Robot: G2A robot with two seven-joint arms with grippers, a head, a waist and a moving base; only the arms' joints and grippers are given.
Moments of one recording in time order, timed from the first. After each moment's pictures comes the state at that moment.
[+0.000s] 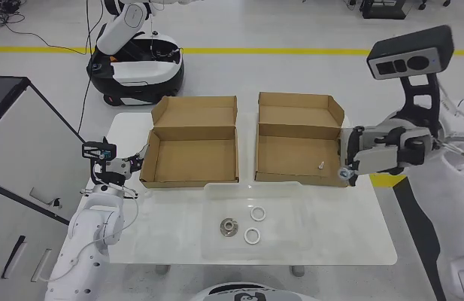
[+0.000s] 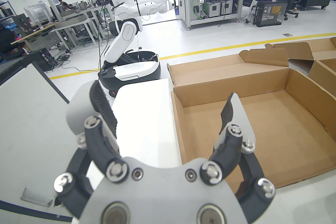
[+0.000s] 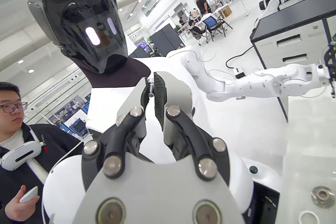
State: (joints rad) left arm 1.73 -1.15 -1.60 -1.80 1.33 0.00 0.00; right arm -0.98 -0.89 1.33 -2.00 1.16 -0.19 1.28
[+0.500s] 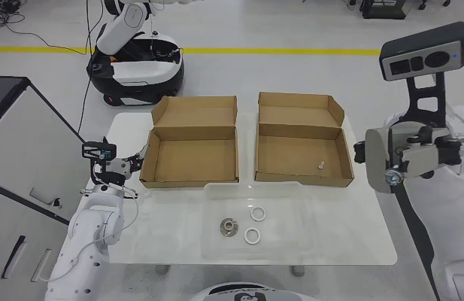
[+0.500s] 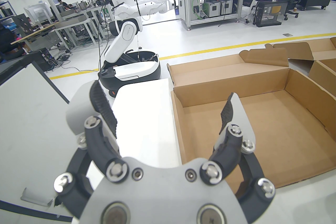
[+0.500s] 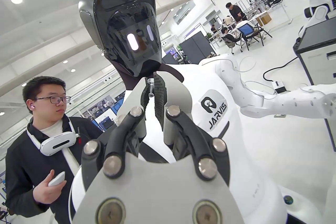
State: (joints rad) left arm 1.73 -1.15 -1.60 -1.80 1.33 0.00 0.00; right arm -1.02 -0.91 1.32 -2.03 1.30 -0.18 1.26
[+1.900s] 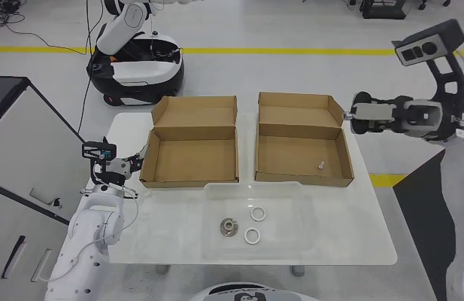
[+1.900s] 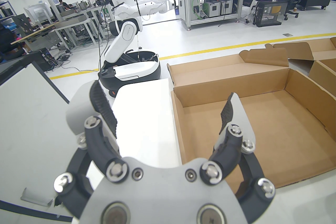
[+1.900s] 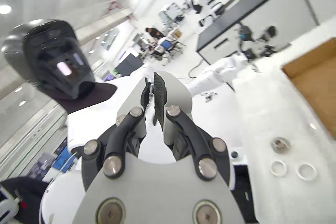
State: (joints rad) left arm 1.73 -1.15 -1.60 -1.80 1.33 0.00 0.00; right arm -1.09 -0.87 1.63 -1.85 0.78 0.03 1.35
